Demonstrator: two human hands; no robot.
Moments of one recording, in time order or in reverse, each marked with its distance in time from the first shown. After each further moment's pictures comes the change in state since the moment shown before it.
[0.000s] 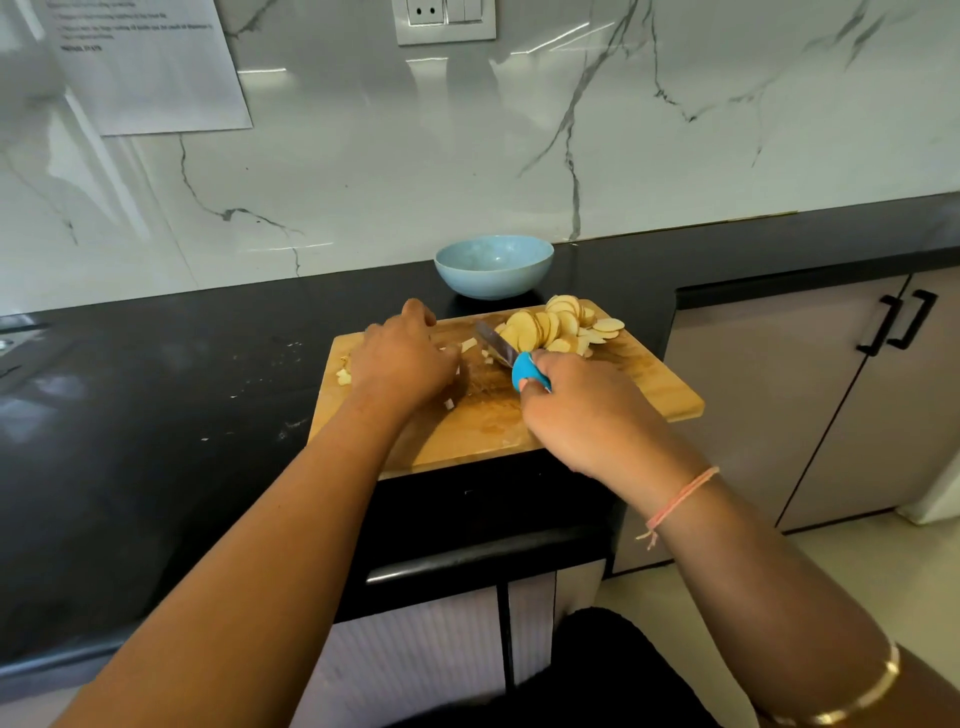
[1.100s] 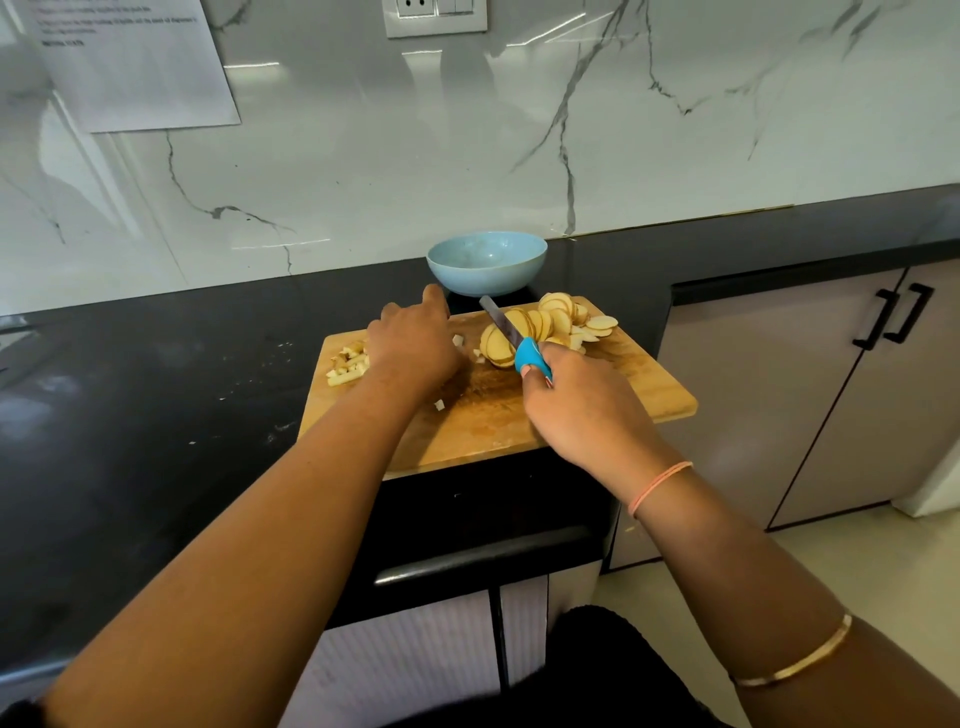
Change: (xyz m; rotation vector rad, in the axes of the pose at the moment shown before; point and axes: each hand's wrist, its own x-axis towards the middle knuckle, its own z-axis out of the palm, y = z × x) left_hand 0.015 0.022 0.007 0.221 0.000 0.116; right_hand 0.019 0.019 0.011 0.018 0.109 -0.003
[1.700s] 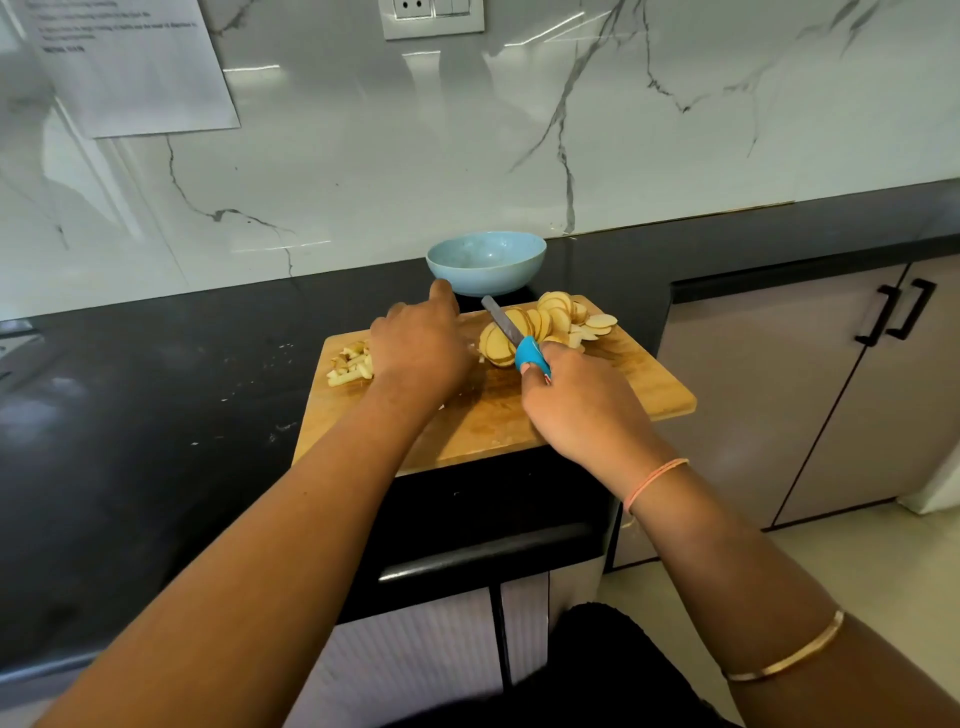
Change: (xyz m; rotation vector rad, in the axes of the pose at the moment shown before) left_hand -0.018 0.011 -0.009 0.066 0.090 -0.013; right_hand 0.001 0.000 0.001 0.036 0.003 0.009
